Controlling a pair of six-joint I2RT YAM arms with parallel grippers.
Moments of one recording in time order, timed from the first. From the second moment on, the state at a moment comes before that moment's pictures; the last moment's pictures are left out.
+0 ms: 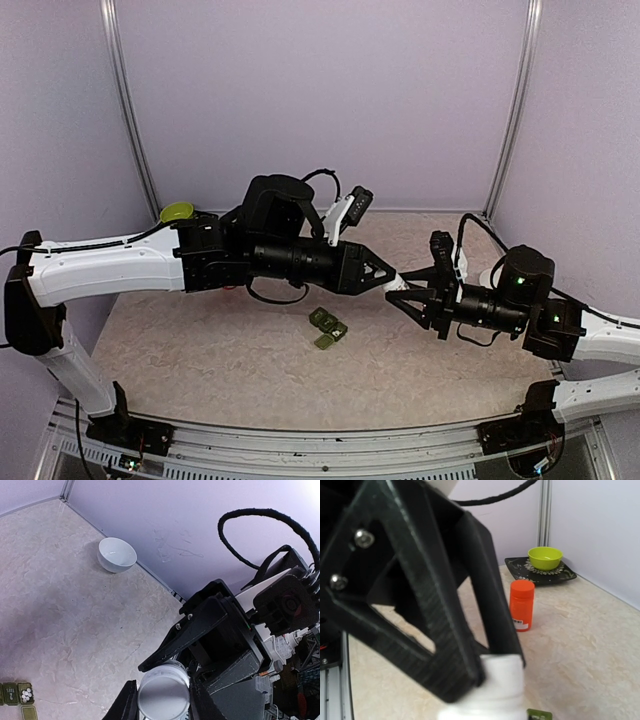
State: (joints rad) left arm -1.15 1.63 1.45 -0.18 0.21 -0.54; right arm 0.98 0.84 0.57 0.20 -0.16 -0.01
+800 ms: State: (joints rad) left arm -1.19 1.58 1.44 -0.16 0.58 -0.06; right arm 0.99 0.77 0.45 0.49 -0.57 0.40
